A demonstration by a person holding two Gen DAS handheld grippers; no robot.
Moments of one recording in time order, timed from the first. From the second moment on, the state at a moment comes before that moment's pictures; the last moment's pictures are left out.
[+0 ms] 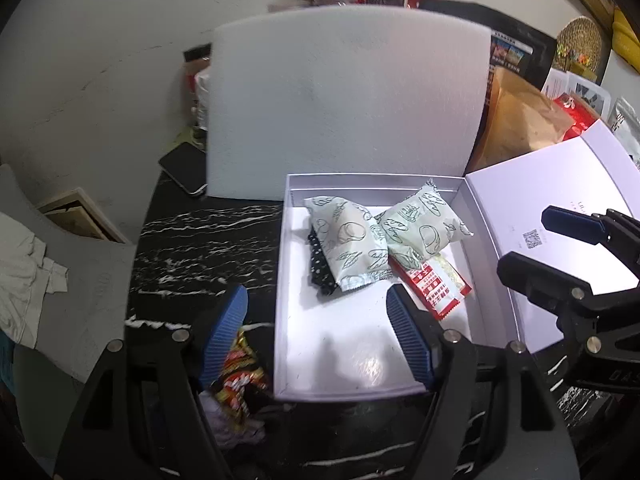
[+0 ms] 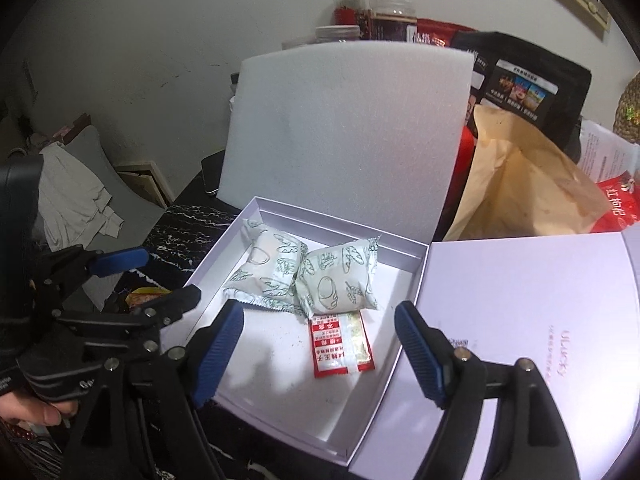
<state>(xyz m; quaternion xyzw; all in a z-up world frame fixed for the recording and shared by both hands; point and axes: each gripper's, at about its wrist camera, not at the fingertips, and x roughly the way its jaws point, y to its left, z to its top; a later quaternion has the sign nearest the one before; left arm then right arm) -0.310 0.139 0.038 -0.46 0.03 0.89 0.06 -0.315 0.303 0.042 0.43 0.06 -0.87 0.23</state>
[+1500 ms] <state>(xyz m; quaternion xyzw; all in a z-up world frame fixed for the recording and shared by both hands) -0.077 -0.019 0.067 -0.44 -0.01 0.90 -0.07 -0.128 0.188 0.047 0.39 0.13 -0.84 0.36</state>
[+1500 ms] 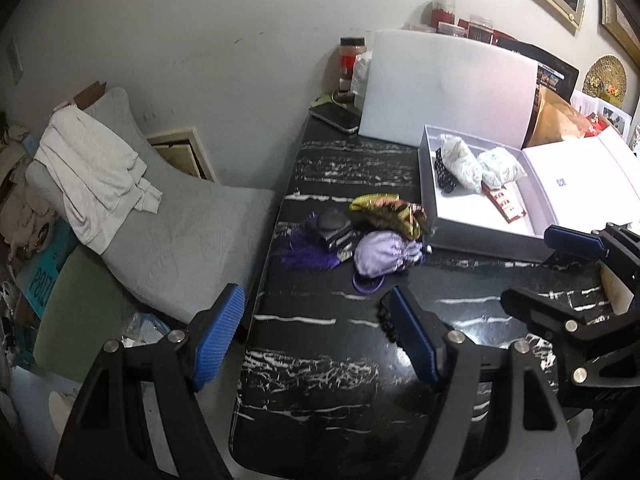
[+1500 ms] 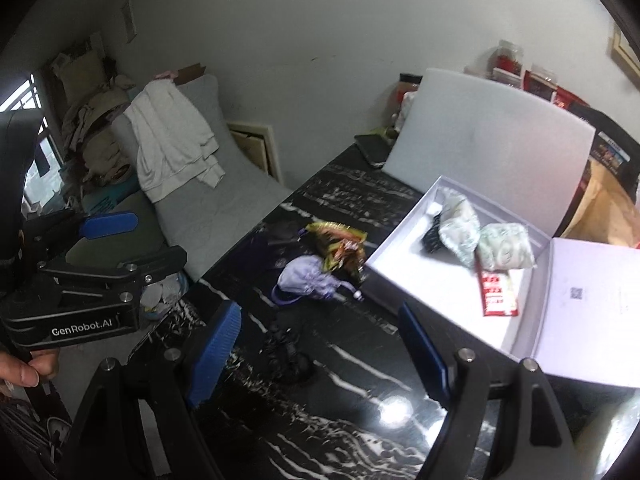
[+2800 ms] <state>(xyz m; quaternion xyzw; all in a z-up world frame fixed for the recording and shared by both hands) -0.136 -0.030 -0.040 -0.46 -0.02 0.89 0.03 -0.139 0.151 -0.073 0.45 0.14 -0.78 0.40</state>
